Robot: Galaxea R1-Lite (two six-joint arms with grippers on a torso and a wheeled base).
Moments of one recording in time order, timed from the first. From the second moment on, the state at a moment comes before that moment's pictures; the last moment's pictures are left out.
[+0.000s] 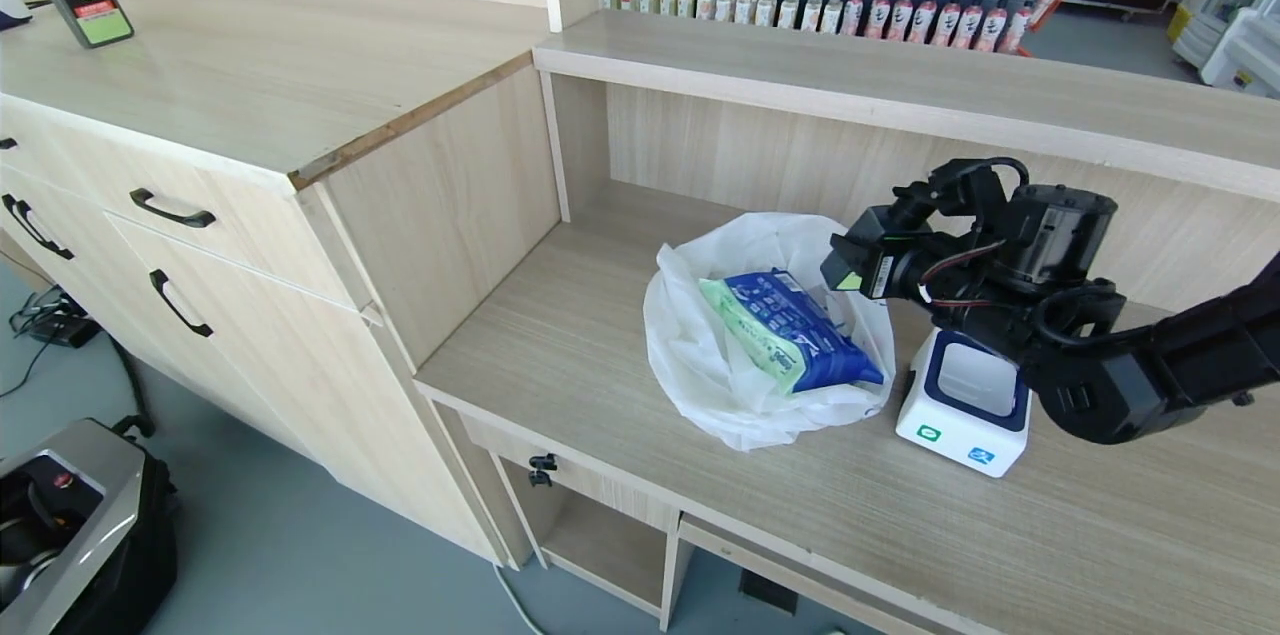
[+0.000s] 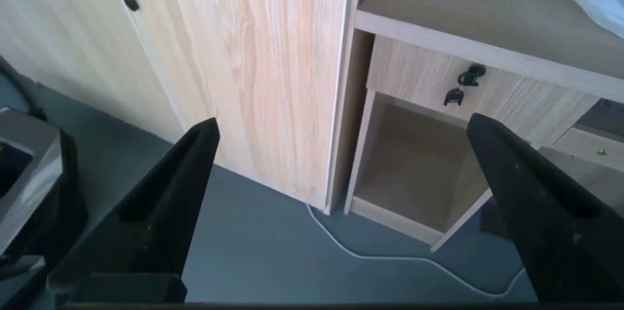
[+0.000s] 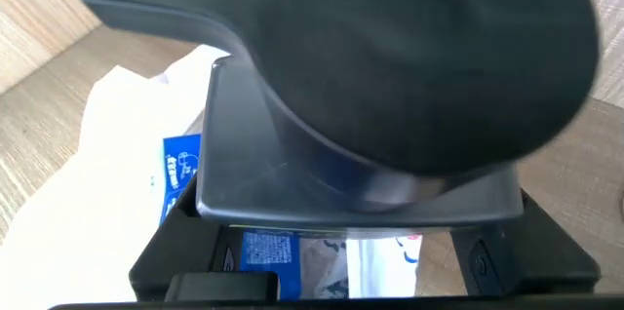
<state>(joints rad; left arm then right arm) 0.00 0.00 0.00 0.00 0.00 0.00 0.25 1.97 -0.96 -1.03 0.03 0.03</state>
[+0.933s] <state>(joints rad) 0.00 0.00 0.00 0.00 0.00 0.00 0.32 2.19 -1.22 -1.03 -0.02 0.02</state>
